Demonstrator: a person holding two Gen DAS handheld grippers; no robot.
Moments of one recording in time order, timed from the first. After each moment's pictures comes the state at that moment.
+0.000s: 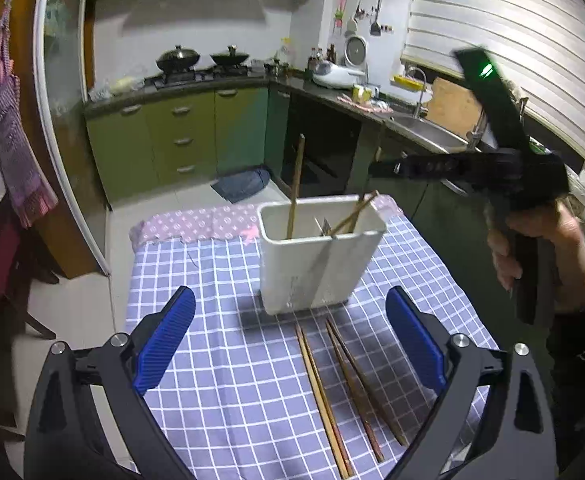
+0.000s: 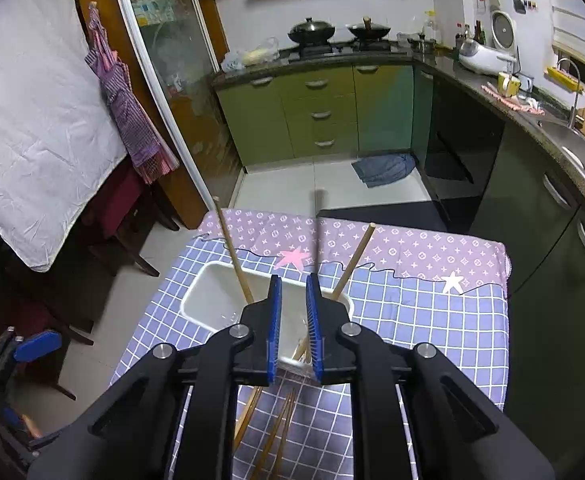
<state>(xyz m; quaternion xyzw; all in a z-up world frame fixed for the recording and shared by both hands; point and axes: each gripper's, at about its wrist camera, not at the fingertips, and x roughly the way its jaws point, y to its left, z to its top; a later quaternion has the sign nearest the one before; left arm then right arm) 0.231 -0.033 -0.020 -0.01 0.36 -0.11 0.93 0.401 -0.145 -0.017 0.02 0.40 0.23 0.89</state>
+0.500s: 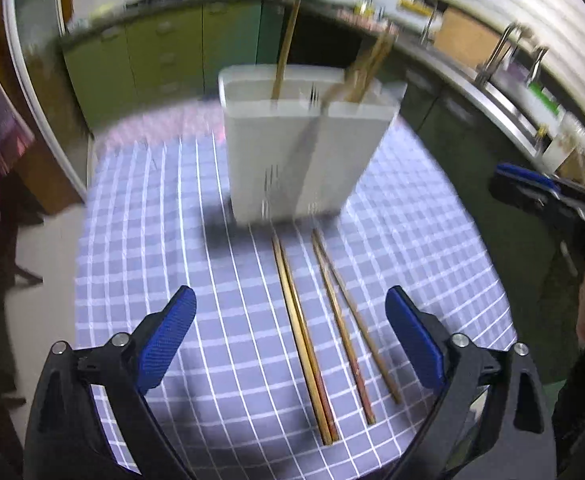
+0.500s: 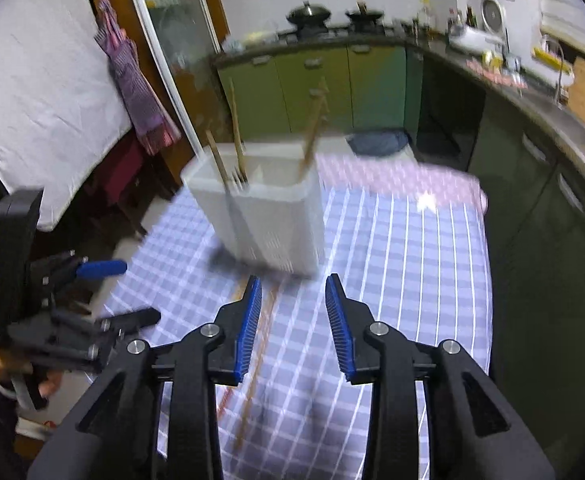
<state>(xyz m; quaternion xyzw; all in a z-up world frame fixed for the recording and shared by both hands) 0.258 -0.062 -0.107 -0.01 0.51 -0.11 0.85 0.289 -0.206 -0.073 0.00 0.44 0.22 0.87</state>
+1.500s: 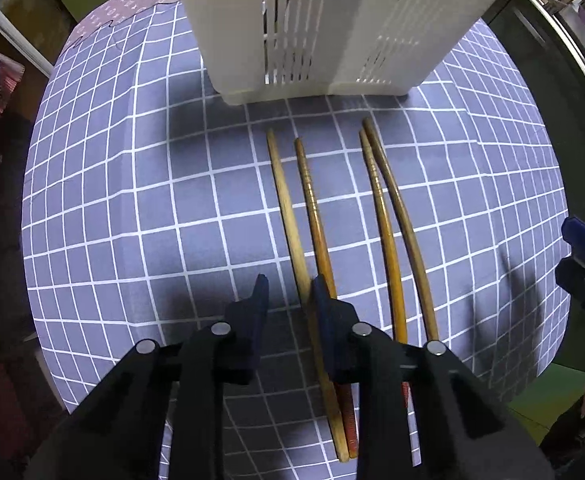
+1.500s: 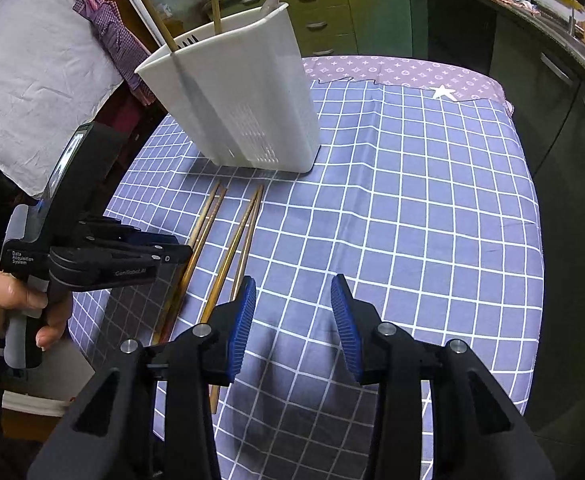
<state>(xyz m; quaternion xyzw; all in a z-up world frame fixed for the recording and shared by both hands) 0.308 -0.092 -0.217 0.02 0.67 -0.05 0.74 0.291 -0.213 -0.162 0.02 0.53 0.24 0.81</state>
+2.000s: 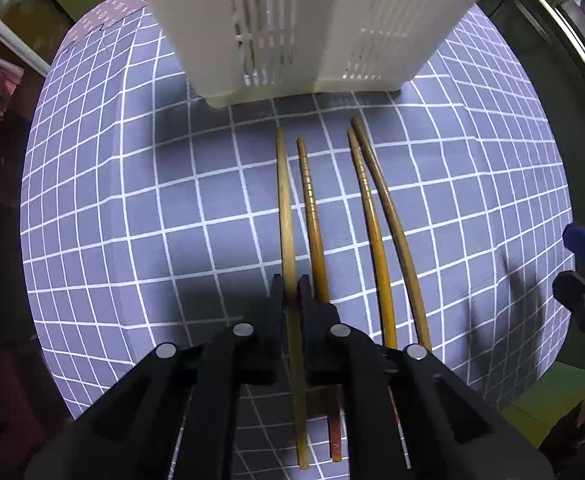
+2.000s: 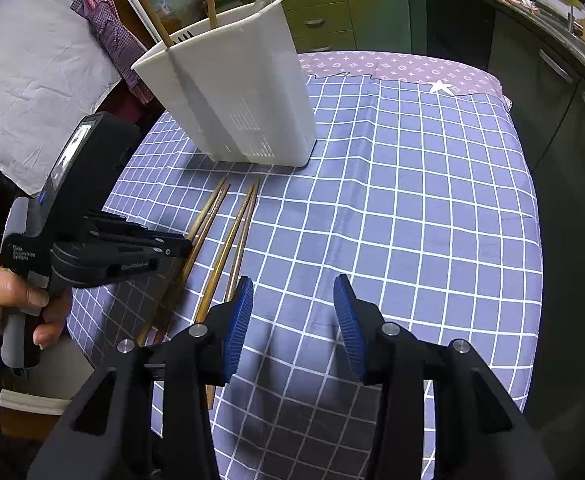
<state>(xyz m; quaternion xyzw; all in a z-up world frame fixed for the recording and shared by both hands) 0.316 -0.114 -0.222 0.03 0.68 -0.05 0.73 0.288 -0.216 -0.165 0.02 0.54 0.24 0.81</state>
